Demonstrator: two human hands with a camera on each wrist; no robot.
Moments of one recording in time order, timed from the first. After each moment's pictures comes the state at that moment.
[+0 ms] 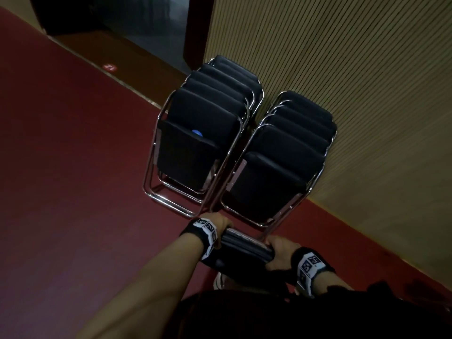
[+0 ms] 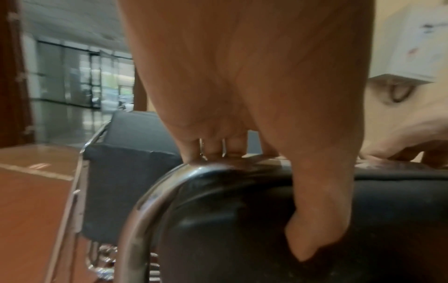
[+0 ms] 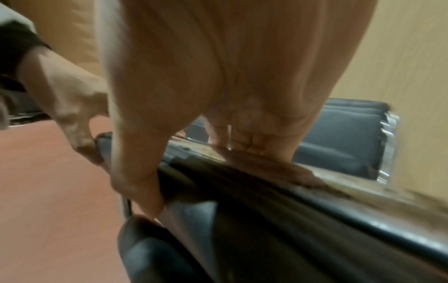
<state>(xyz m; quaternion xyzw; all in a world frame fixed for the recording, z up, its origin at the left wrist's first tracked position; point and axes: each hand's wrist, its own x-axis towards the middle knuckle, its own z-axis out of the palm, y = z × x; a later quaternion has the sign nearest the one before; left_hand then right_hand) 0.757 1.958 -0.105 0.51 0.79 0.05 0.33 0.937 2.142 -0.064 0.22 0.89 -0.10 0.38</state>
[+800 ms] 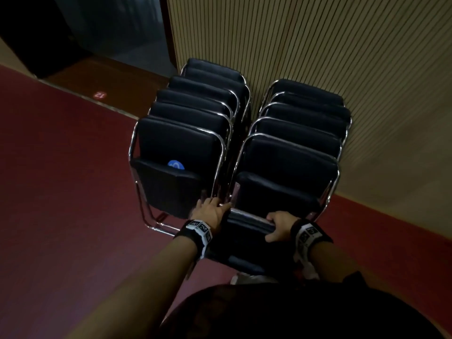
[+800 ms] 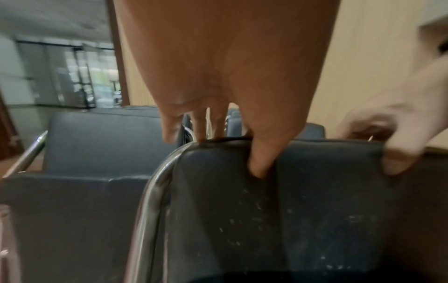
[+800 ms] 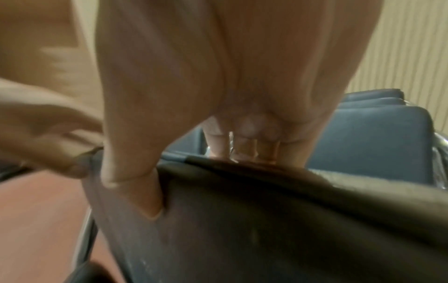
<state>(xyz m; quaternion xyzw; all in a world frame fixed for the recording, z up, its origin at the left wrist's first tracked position) 0.592 2.167 -0.115 0.42 0.88 -0.01 0.21 0.732 2.388 -0.100 0.20 0.90 -0.21 0.33</state>
